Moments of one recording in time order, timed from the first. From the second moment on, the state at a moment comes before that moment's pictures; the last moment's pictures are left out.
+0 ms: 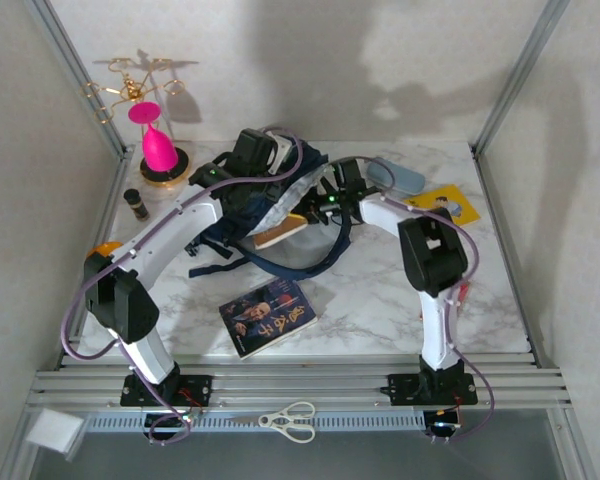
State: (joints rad) left arm -0.54 1.72 1.69 -0.69 -0.12 -0.03; right arm 0.45 2.15 1.53 -0.11 -0.98 0.71
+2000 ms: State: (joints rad) left arm -0.55 1.75 1.38 -0.46 0.04 -0.36; right arm 0.44 1.38 0.91 -0.30 -0.36 0.63
